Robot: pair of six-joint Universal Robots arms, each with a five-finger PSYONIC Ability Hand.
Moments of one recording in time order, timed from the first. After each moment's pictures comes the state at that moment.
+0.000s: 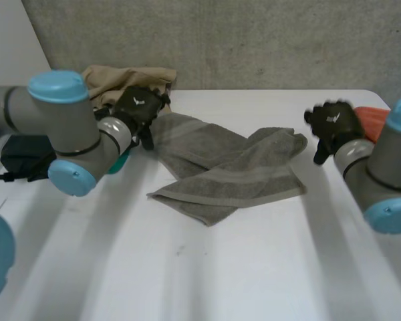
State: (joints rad) left arm 4.31 -2.38 -0.86 3.12 -1.40 3.55; right arm 1.84 -1.04 1.38 -0.23 1.52 2.65; left_hand 0.26 0.26 0.27 0.26 0.07; right_hand 0.42 0.43 0.42 0.41 0.22
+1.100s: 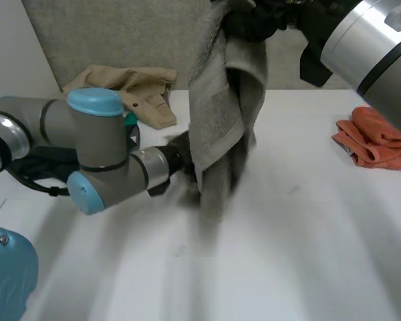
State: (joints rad) left arm 4.20 -2.44 -0.85 2.94 -1.03 3.34; right arm 2.04 -1.38 1.06 -0.06 1.07 3.13; left_hand 0.52 0.53 0.54 0.53 0.37; right_hand 1.12 1.17 1.18 1.19 0.98
